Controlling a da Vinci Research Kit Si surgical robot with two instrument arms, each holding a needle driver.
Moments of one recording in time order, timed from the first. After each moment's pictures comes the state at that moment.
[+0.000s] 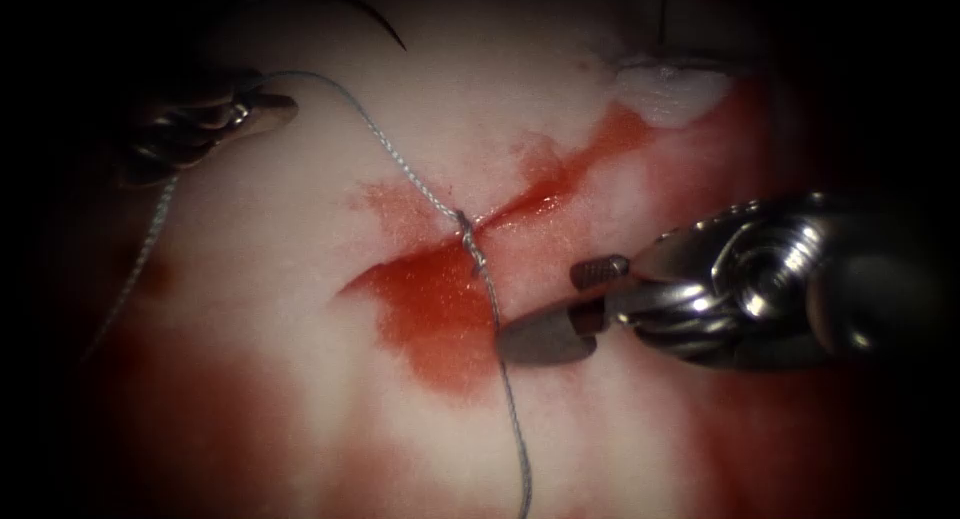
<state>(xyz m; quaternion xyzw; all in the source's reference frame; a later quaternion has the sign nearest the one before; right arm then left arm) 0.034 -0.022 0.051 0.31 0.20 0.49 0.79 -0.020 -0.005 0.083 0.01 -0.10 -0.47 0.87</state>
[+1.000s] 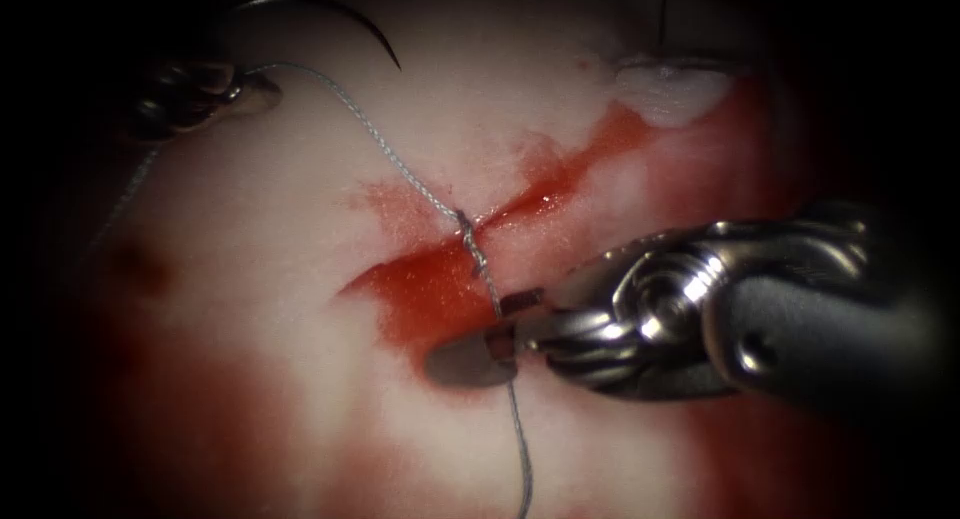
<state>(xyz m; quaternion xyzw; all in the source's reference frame) 0.037 -0.025 0.052 0.29 0.15 0.52 0.79 -0.020 -0.003 0.084 0.03 -0.10 -0.48 0.87</state>
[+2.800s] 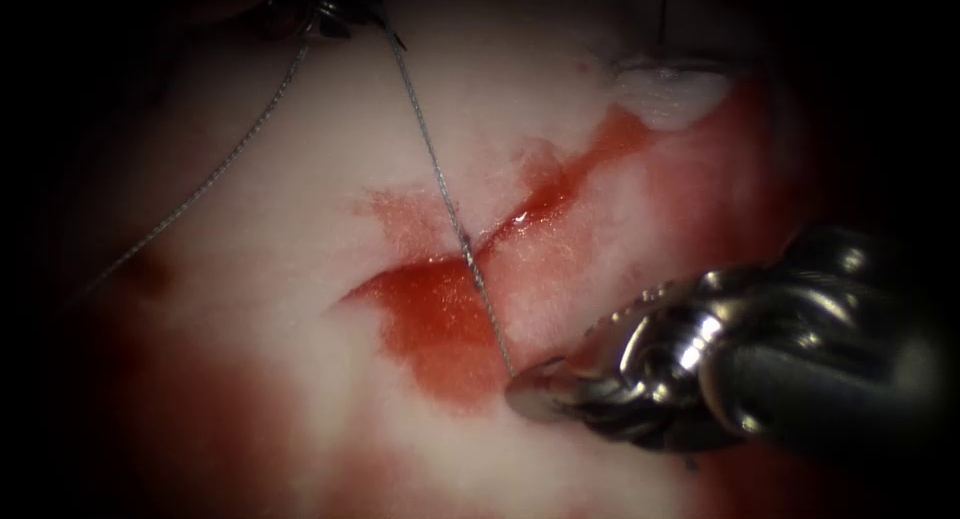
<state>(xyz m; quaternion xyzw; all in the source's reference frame) 0.035 -0.028 0.051 0.33 0.10 0.38 0.86 -0.025 0.004 0.094 -0.19 0.00 -0.56 0.81</state>
